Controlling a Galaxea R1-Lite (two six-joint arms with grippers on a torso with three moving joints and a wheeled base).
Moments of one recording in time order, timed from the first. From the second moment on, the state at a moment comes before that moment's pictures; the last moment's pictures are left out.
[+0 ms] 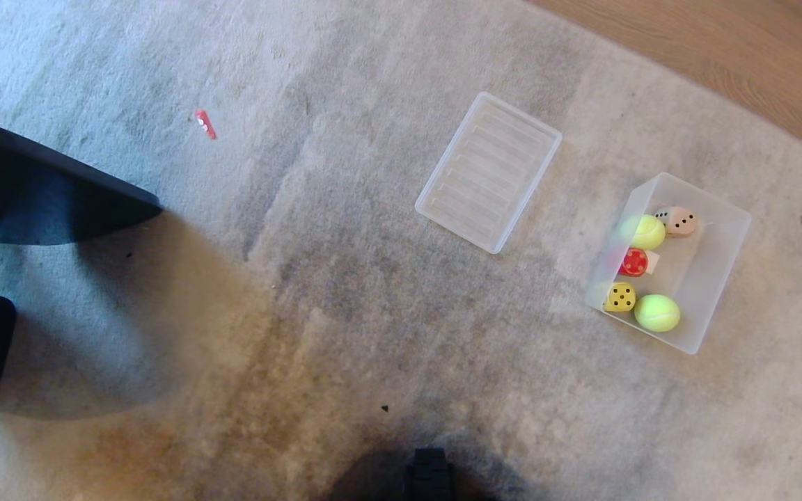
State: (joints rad) left arm 0.06 0.48 0.00 0.00 0.03 -0.10; right arm 0.04 0.39 -0.48 0.23 -0.20 0.32
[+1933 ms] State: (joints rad) left arm 0.00 0.00 0.00 0.00 0.05 -0.16; right arm -0.01 0.00 -0.05 0.11 -0.04 0.03
